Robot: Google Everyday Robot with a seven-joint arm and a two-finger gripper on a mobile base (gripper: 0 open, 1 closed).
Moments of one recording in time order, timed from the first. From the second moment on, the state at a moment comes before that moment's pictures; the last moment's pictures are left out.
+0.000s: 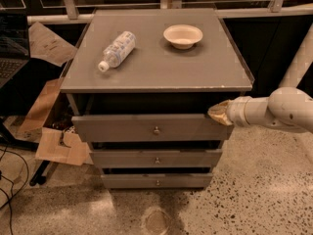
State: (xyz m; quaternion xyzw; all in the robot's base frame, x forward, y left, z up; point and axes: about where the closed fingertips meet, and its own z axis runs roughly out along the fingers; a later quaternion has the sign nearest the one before) arm 0.641 -0.231 0.689 -0.47 0.77 0.06 0.43
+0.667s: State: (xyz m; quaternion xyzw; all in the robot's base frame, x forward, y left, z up) arm 0.668 -0.214 0.683 -0.48 0.76 0.06 0.43
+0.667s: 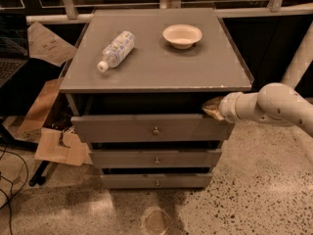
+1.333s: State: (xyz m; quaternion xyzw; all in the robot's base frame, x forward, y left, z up) arm 0.665 -0.213 0.674 -0.49 0.76 0.07 0.42
